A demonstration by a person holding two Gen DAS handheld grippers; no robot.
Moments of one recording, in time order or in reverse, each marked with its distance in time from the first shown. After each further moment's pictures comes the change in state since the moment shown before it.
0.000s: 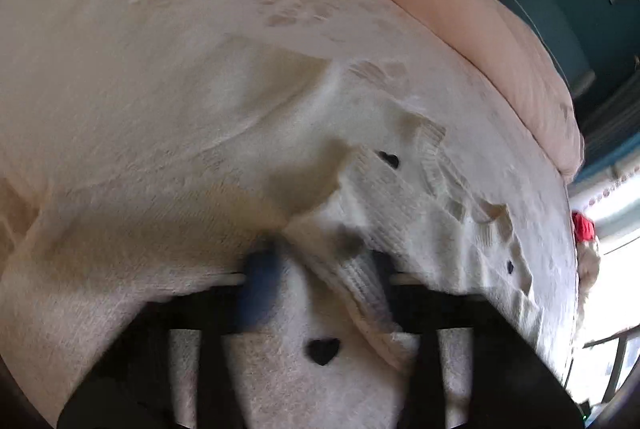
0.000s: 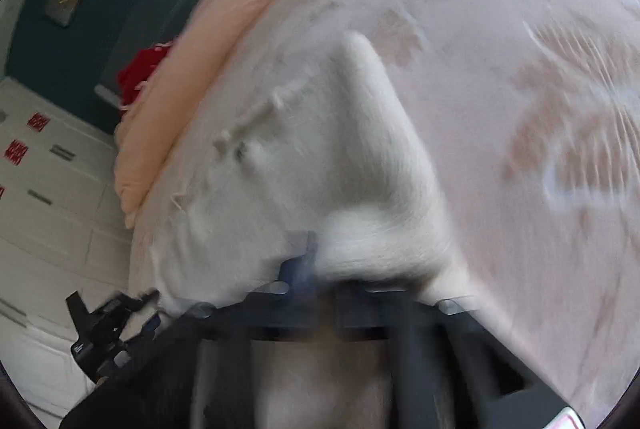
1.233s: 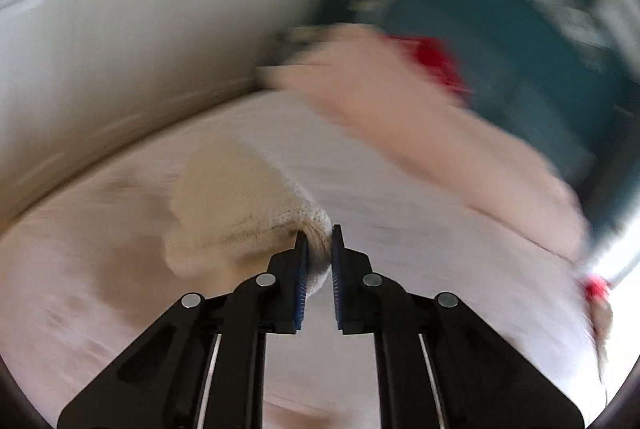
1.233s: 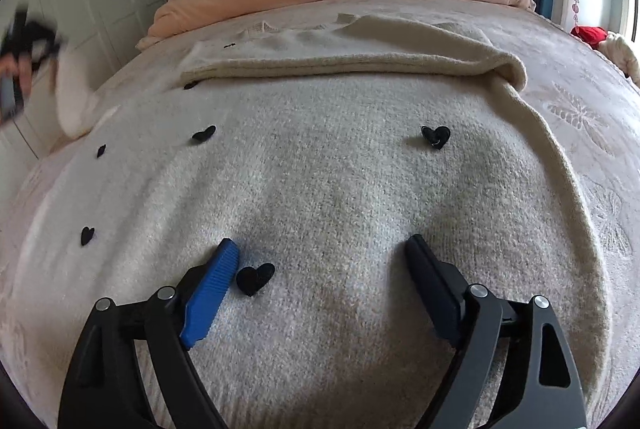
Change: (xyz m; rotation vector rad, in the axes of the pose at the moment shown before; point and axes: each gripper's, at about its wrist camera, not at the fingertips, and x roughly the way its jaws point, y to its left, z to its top) left arm -0.186 0.080 0.100 0.095 -0.441 -0.052; right arm -0.066 0.055 -0.222 -0.673 0.011 -0.214
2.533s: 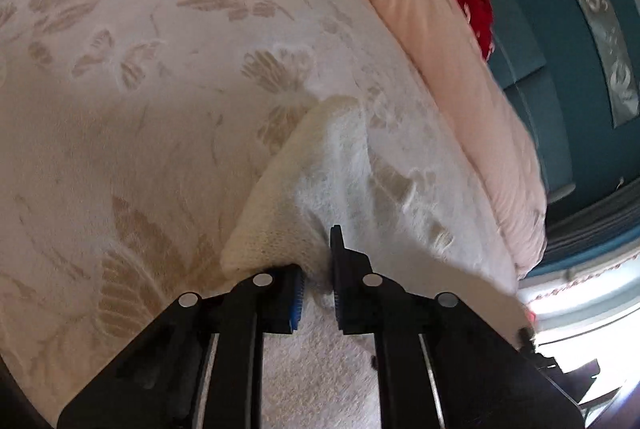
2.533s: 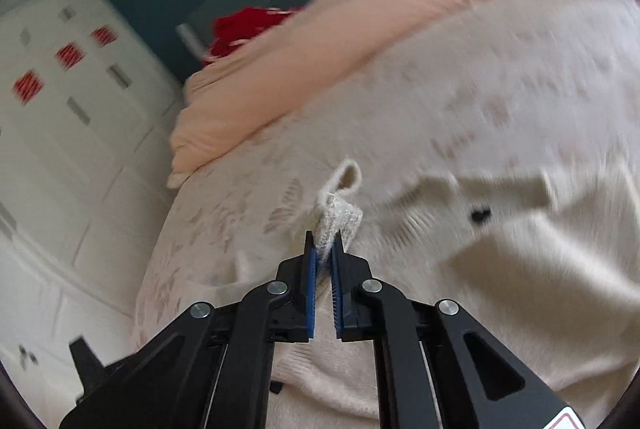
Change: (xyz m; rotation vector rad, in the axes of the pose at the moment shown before) left arm 0.071 0.015 -0.131 -0.417 0.318 0.016; right arm 0.098 0.014 0.292 0.282 -0.095 0.285
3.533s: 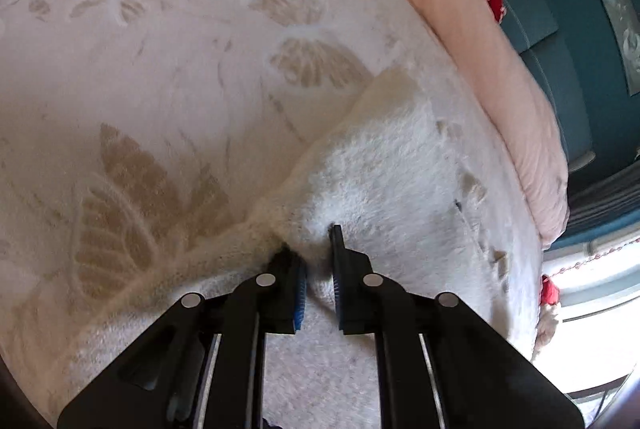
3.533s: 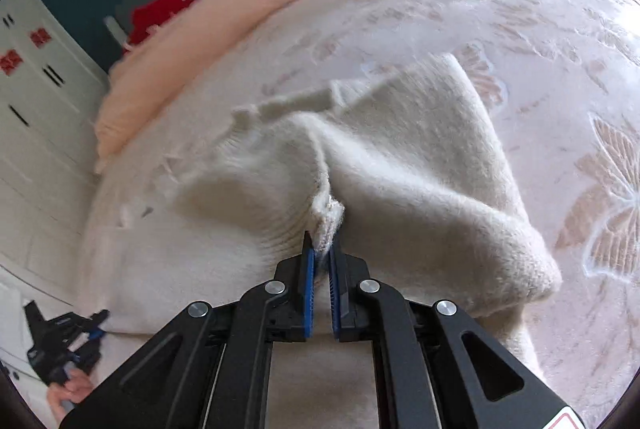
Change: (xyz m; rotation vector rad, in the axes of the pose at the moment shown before) left arm 0.008 0.013 -0.031 0.032 0.050 0.034; right arm -0.055 -0.146 -0.061 0.125 0.067 -0.194
